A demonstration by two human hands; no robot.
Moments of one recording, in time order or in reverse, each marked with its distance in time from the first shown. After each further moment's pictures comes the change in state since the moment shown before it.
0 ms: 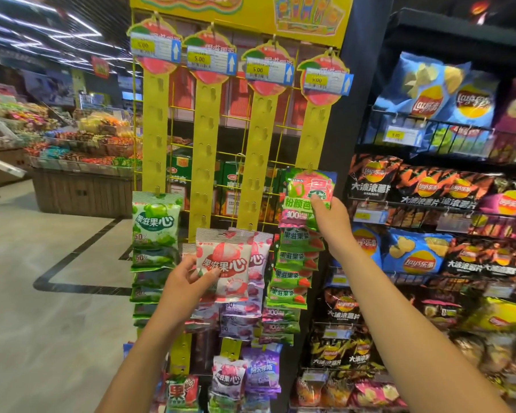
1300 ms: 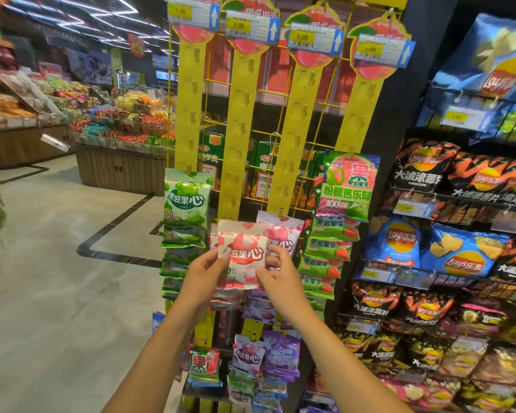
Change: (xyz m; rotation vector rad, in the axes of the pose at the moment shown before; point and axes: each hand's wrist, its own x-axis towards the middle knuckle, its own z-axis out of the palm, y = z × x) left_hand 0.019 -0.045 -0.023 -0.044 0.084 -0.105; right_hand -0.135 0.064 0.118 0.041 -0.474 0.028
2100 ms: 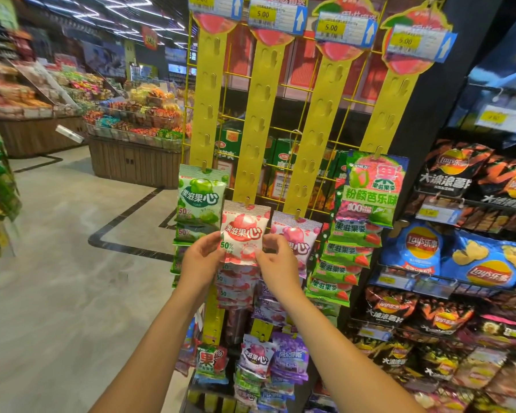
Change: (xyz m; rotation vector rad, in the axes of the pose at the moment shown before) left_hand 0.048 -0.012 -0.027 -0.036 0.199 0.020; right_hand 0.045 -0.007 0.036 -0.064 0.106 -0.061
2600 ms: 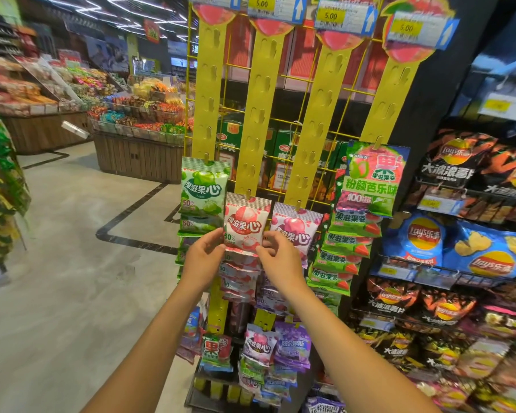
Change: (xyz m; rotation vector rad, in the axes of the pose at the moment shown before) left_hand -0.018 0.004 -0.005 0.266 -0.014 0.125; right_hand -0.007 0.007 -0.004 -0.068 -0.037 -0.029
